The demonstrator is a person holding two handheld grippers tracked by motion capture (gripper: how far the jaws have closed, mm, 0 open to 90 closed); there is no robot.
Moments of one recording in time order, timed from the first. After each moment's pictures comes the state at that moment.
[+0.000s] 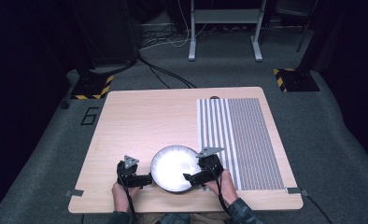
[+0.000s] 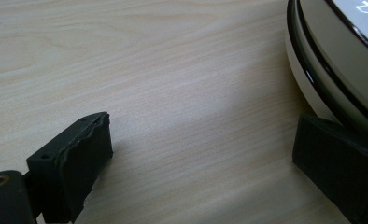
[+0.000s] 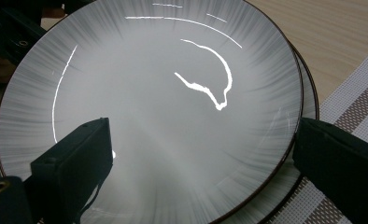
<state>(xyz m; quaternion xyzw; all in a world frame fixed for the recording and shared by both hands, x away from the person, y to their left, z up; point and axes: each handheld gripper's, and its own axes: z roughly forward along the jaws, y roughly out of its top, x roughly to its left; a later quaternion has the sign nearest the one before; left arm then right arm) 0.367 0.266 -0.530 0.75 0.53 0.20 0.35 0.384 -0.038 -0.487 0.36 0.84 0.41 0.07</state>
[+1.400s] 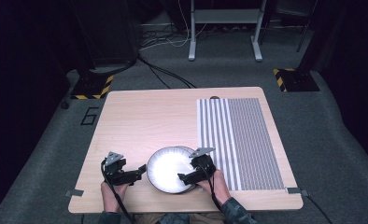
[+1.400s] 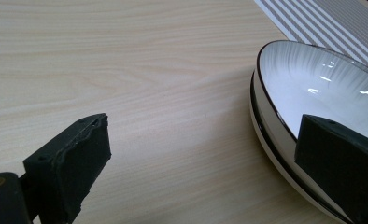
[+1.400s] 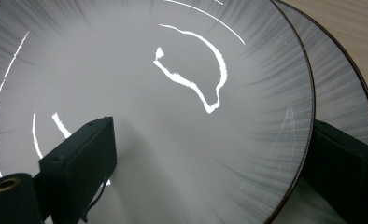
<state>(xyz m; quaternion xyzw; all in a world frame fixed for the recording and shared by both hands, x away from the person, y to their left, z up) 0.354 0.294 -0.483 0.70 0.54 0.18 0.43 0.393 -0.017 -0.504 0.36 0.84 0.39 0.06</state>
